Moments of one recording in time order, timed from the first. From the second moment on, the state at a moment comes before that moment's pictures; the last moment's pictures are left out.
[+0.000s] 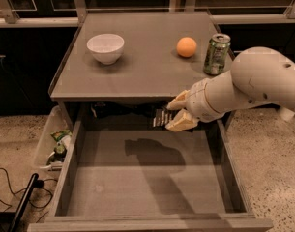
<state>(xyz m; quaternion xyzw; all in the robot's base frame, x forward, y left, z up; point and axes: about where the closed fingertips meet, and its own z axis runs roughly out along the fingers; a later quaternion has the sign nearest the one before) 0.533 -0.100 0.804 -0.62 0.70 0.07 0.34</state>
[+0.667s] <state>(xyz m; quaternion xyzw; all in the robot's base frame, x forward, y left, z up) 0.556 -0.093 0.841 -0.64 0.67 0.04 0.37</state>
